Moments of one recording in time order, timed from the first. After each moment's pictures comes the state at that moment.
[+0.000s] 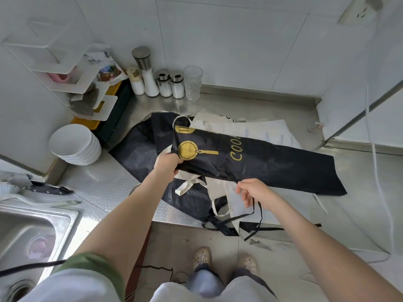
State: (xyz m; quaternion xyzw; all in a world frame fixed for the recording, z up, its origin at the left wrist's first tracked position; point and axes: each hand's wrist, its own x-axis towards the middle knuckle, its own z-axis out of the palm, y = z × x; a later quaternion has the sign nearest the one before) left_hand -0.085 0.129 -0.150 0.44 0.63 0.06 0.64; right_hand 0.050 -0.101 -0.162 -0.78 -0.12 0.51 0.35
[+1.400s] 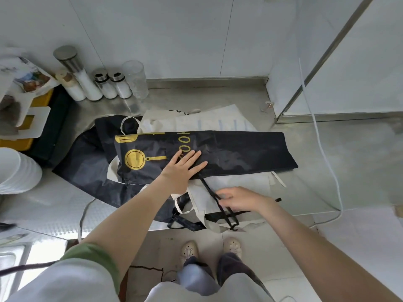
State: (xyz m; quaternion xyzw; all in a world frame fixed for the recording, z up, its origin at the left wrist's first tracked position) left_hand -0.019 0.030 -0.180 0.97 -0.03 -0.21 -0.09; right_hand 0.065 -0.184 -0.165 -0.79 -0.27 0.53 0.16
